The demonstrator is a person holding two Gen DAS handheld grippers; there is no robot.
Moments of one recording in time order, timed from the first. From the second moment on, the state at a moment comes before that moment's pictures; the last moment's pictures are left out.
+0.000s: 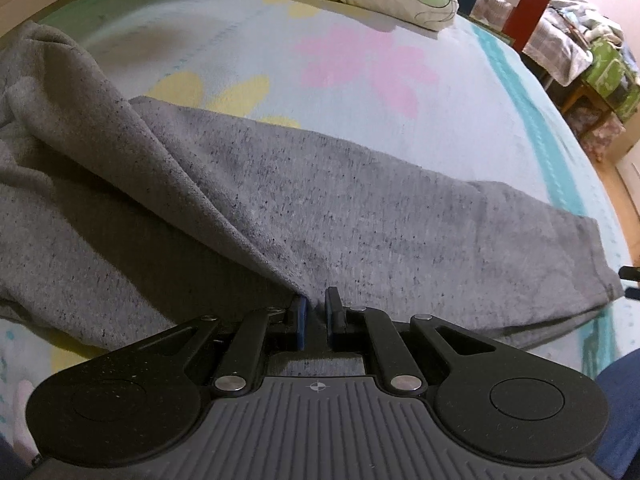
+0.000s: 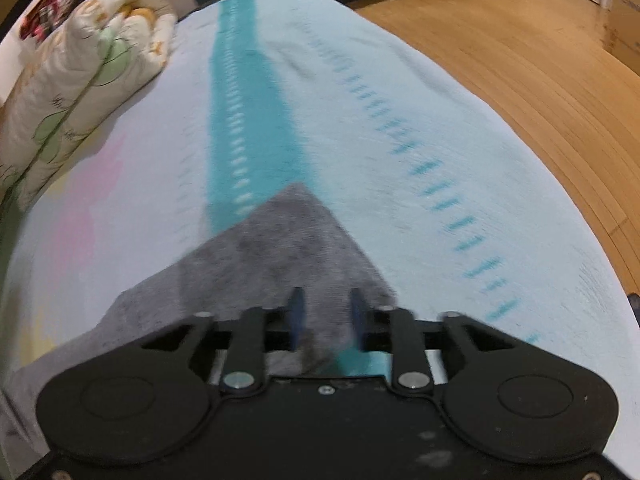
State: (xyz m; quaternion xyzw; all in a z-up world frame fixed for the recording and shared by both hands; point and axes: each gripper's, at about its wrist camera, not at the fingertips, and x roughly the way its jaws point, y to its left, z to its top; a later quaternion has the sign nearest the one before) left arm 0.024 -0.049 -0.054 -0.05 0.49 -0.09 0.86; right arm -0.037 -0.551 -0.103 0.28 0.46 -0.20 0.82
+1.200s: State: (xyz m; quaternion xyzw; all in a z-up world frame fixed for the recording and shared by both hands) left arm 0.001 -0.067 -0.048 -0.06 0.50 -0.09 0.86; right arm -0.041 -0.555 -0.109 0.23 0.49 -0.15 0.83
